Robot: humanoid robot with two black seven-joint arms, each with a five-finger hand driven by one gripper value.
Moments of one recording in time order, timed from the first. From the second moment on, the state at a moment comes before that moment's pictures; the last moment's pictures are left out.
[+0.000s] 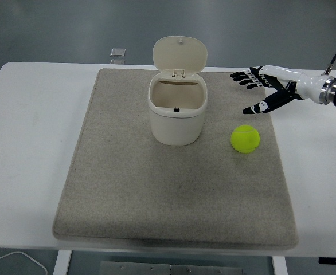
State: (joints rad) left arm 0.06 0.00 -0.04 -0.13 0.01 -0.07 -0.14; right arm 1.21 -0.63 0.00 1.02 -0.78 0.25 0.33
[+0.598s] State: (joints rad) left arm 0.06 0.00 -0.04 -0.13 0.01 -0.07 -0.13; right arm 1.17 -0.66 -0.04 1.07 -1.04 0.20 0.49
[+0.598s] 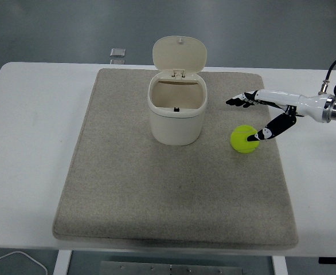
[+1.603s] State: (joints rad) left arm 0.06 0.00 -0.04 -0.13 0.01 -0.07 -0.13; right arm 1.08 -0.64 -0.08 1.06 -1.22 0.01 0.53
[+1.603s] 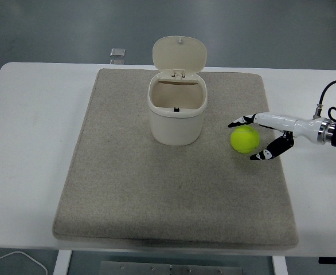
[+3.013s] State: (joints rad) left arm 0.06 0.00 -0.04 -0.13 0.01 -0.07 -0.14; right arm 1.22 -0.64 -0.01 1.07 -1.11 0.08 0.59
